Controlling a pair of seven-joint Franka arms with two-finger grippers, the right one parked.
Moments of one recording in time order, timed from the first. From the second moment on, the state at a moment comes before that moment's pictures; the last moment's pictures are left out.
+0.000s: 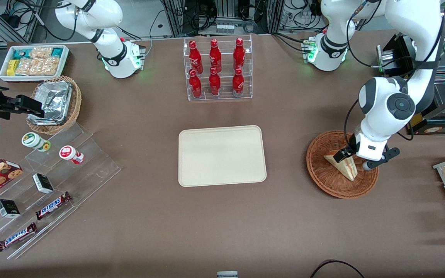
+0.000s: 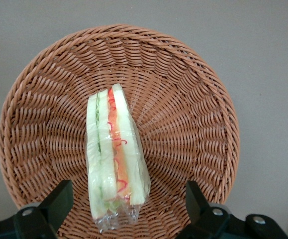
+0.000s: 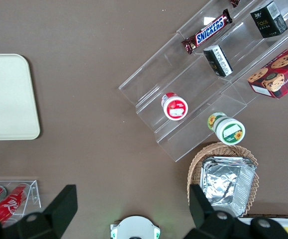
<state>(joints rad) -0.05 0.19 -0.06 -2.21 0.04 2.47 -0.60</state>
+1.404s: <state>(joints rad) -0.04 0.26 -0.06 -2.17 0.04 2.46 -0.60</state>
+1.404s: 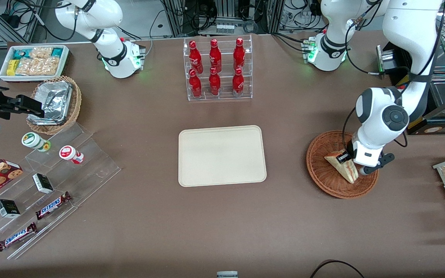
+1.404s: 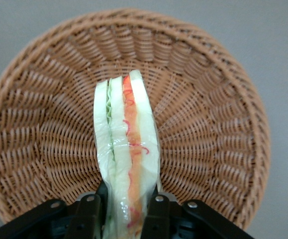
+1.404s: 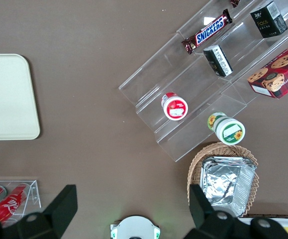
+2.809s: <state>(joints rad) -0.57 0.52 -0.12 -1.48 0.04 2.05 -0.69</state>
